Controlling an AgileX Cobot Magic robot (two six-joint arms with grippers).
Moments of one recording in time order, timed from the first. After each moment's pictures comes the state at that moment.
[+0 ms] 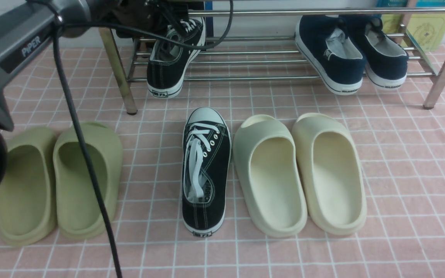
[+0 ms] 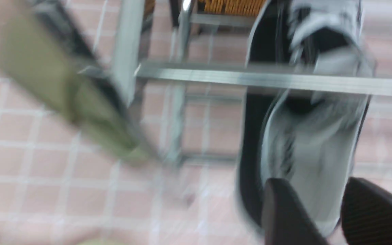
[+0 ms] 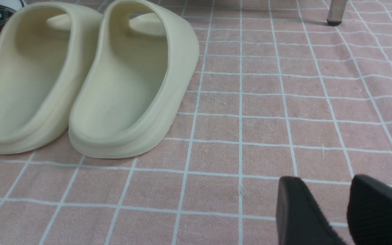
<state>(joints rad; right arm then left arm) 0.03 -0.01 0.02 0.18 0.37 -0.11 -0.36 2.03 -2.00 0.39 0.85 -0.48</state>
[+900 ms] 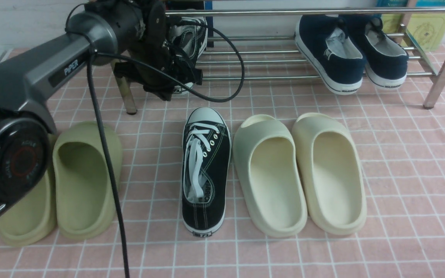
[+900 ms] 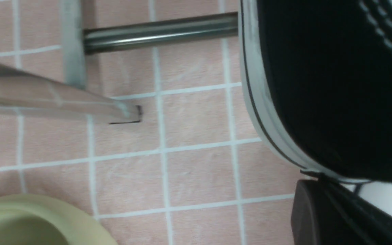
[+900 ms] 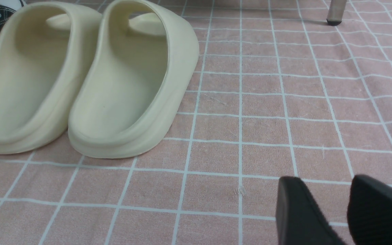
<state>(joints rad) 0.03 -0.01 0.02 0.18 0.37 -0.11 -0.34 2.19 -1.99 0.14 0.91 -0.25</state>
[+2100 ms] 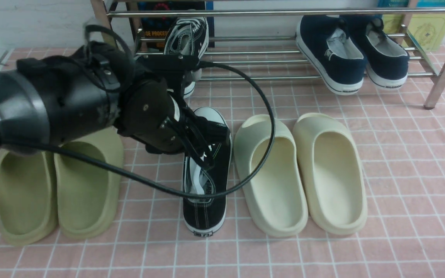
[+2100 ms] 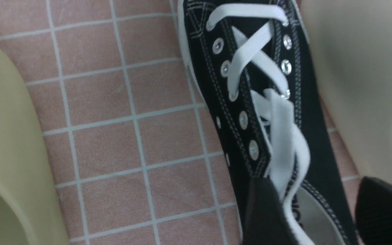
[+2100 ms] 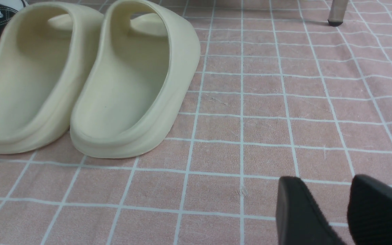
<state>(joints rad) 0.03 -0.01 0.02 0.18 0.37 -0.12 -0.60 1.65 -1.18 0.24 0.58 -0.52</state>
